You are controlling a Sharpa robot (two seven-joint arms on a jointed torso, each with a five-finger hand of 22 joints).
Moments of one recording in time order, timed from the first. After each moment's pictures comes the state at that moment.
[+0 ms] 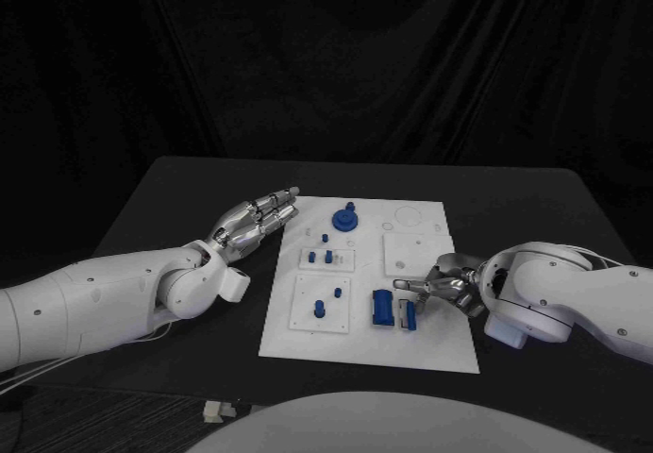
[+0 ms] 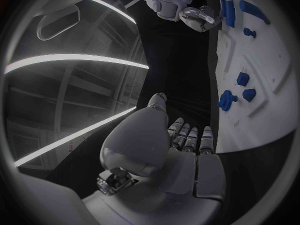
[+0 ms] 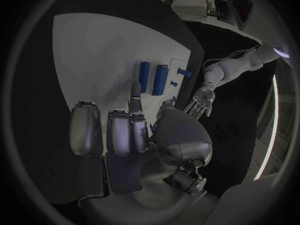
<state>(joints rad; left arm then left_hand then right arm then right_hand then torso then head) 1.05 -0.90 -0.21 1.39 -0.11 0.06 0.68 1.51 0.19 -0.22 0.24 0.54 0.24 0.14 0.03 0.03 0.02 0.11 0.17 0.02 0.00 0.09 0.00 0.00 0.12 0.00 0.13 0.01 0.00 1.19 -0.93 -0.21 1.78 -0.92 -0.09 -0.62 0.87 0.13 -0.28 0.29 0.15 1.13 0.02 0.23 0.53 1.46 -0.05 1.57 1.31 1.46 -0.11 1.48 1.31 0.05 1.46 0.00 1.34 1.31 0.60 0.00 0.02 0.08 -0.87</state>
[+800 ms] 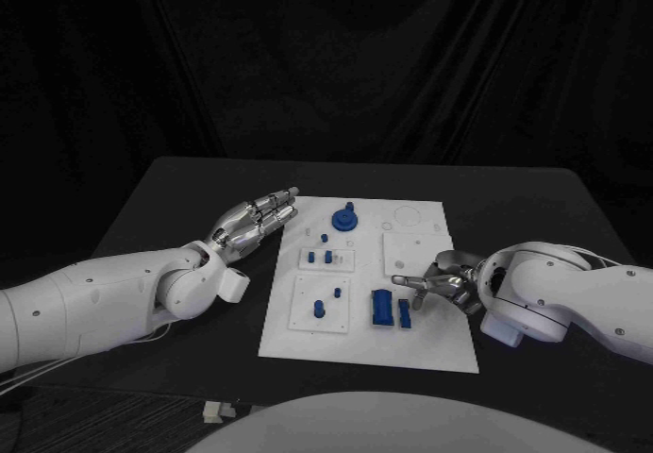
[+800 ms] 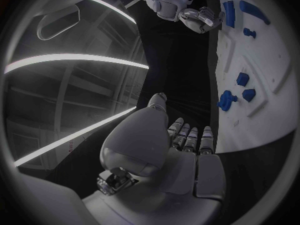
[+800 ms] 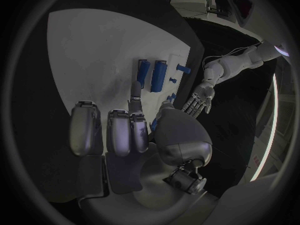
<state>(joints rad) 1.05 -0.90 -0.21 1.39 -0.11 0.07 0.68 1.51 0.19 -0.21 0.23 0.55 0.24 0.14 0.03 0.03 0.02 0.11 0.17 0.02 0.00 0.09 0.00 0.00 0.12 0.00 0.12 0.01 0.00 1.19 -0.93 -0.21 1.79 -0.92 -0.13 -0.62 0.89 0.14 -0.28 0.29 0.16 1.13 0.02 0.23 0.53 1.46 -0.05 1.57 1.31 1.46 -0.11 1.48 1.31 0.05 1.46 0.00 1.34 1.31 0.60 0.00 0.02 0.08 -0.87</state>
